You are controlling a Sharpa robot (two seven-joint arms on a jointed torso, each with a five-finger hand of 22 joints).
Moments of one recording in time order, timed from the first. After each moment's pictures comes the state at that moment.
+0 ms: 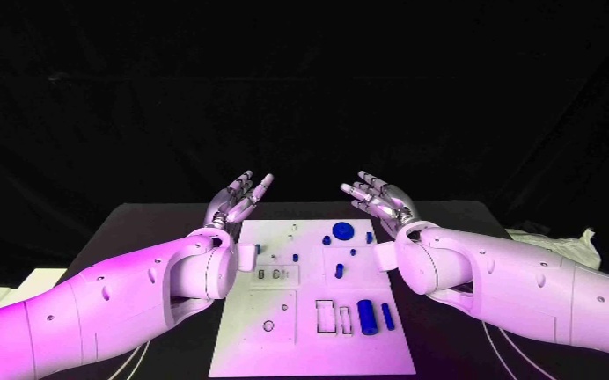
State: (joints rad) left arm 1.08 -0.68 -0.03 1.40 -0.01 -0.59 0.46; left_hand 1.18 -0.01 0.02 0.27 0.14 0.15 0.13 0.02 0.02 0.12 0.21 0.01 0.02 0.20 0.20 0.03 0.03 0.13 0.08 0.28 0.02 0.02; right arm 1.10 -0.73 -0.06 1.43 -0.07 -0.51 0.41; right_hand 1.13 0.12 0.08 -0.11 0.29 0.17 0.13 0.02 0.02 0.23 0.24 0.03 0.03 0.21 0.23 0.03 0.03 0.06 0.23 0.29 0.04 0.04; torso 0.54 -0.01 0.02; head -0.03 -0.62
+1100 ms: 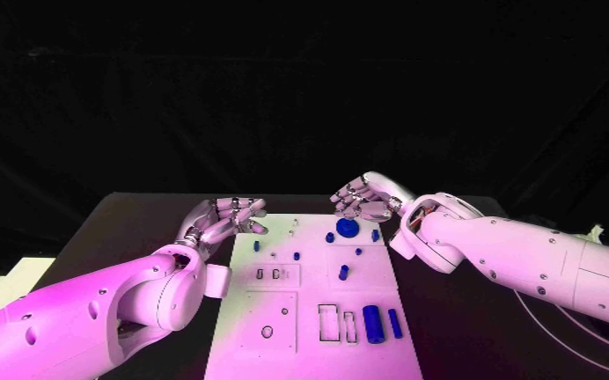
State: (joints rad) left arm 1.09 -0.85 -0.01 1.59 -0.09 -0.47 0.43; left_hand 1.41 0.00 0.00 0.20 0.14 0.97 0.18 0.19 0.10 1.12 0.12 0.23 0.12 1.19 0.05 0.46 0.37 0.16 1.00 0.17 0.49 0.23; right arm 1.20 -0.77 -0.03 1.36 -1.04 -0.37 0.19; right_hand 1.27 0.03 0.25 -0.28 0.22 1.00 0.19 0.10 0.07 1.12 0.13 0.09 0.06 1.24 0.07 0.19 0.11 0.17 1.01 0.17 0.41 0.17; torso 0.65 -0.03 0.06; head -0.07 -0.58
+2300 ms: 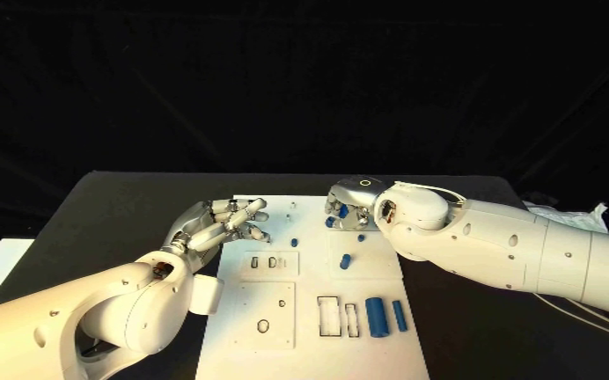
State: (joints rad) left arm 1.13 -0.91 0.00 1.77 -0.06 -0.43 0.37; left_hand 1.40 -0.02 -0.03 0.20 0.14 0.98 0.19 0.16 0.10 1.13 0.13 0.19 0.13 1.17 0.07 0.50 0.46 0.16 1.01 0.16 0.51 0.25; right arm 1.23 -0.74 -0.03 1.39 -1.75 -0.20 -0.16; right_hand 1.25 -0.05 0.34 -0.19 0.16 1.08 0.14 0.07 0.07 1.16 0.08 0.07 0.07 1.46 -0.01 0.54 0.46 0.17 1.14 0.09 0.86 0.42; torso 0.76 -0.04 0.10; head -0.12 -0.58
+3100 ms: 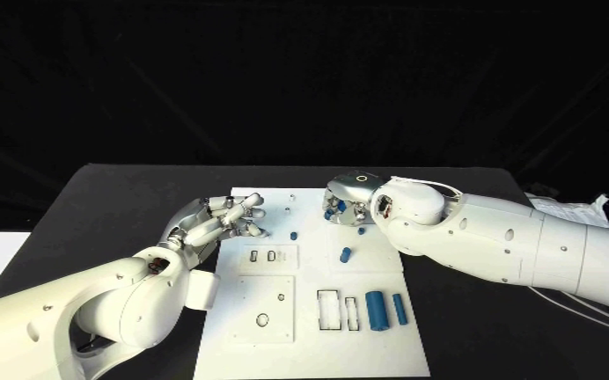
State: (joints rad) left arm 1.13 -0.91 0.00 1.77 -0.04 -0.42 0.35; left_hand 1.38 -0.02 -0.03 0.21 0.14 0.98 0.19 0.16 0.11 1.13 0.12 0.19 0.14 1.17 0.07 0.50 0.47 0.16 1.00 0.17 0.51 0.25; right arm 1.23 -0.73 -0.03 1.40 -1.76 -0.19 -0.17; right_hand 1.26 -0.05 0.43 -0.13 0.10 1.12 0.12 0.07 0.07 1.18 0.07 0.07 0.07 1.46 -0.01 0.62 0.53 0.17 1.12 0.09 0.93 0.47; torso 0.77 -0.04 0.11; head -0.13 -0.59
